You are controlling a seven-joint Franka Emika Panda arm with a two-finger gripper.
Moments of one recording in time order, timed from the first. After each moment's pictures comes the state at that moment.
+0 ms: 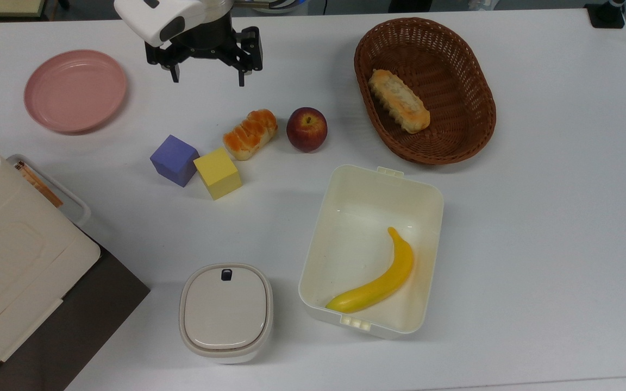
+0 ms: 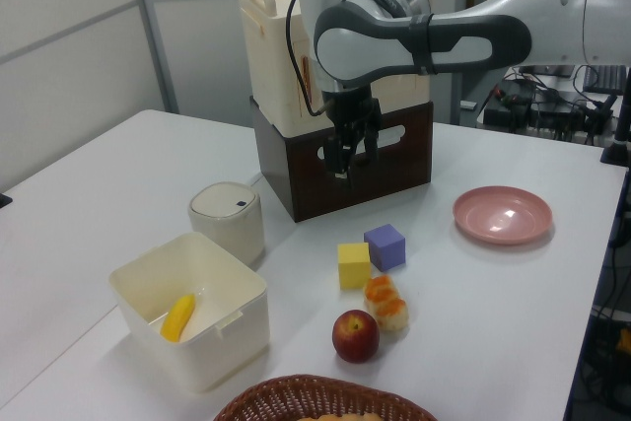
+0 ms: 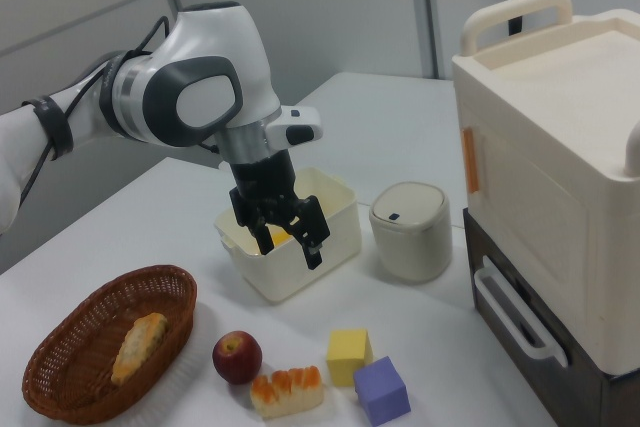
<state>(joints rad) -0.01 0.21 -0.04 -1.47 -0.10 1.63 -0.06</state>
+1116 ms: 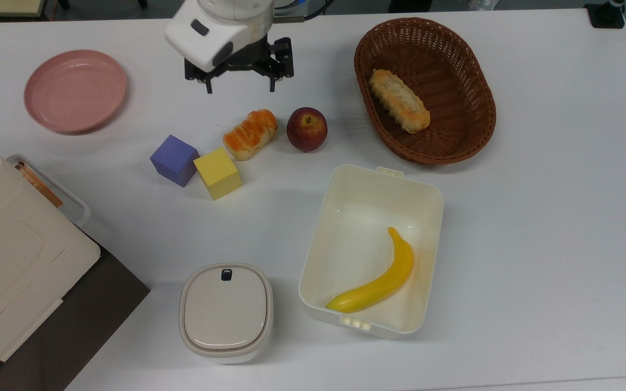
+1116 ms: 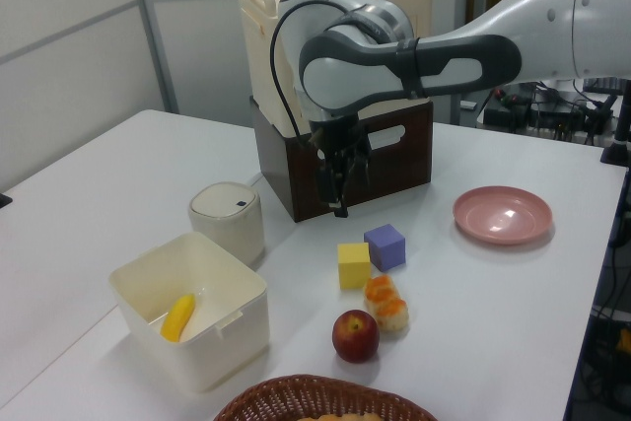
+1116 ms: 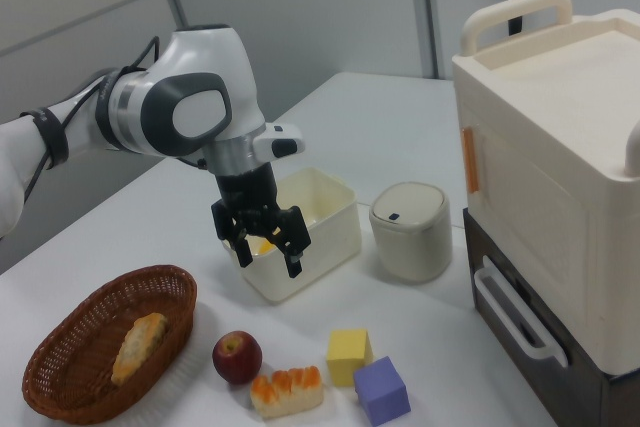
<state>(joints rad) 0.05 0.23 -0.02 -1.51 -0.10 1.62 -0.10</state>
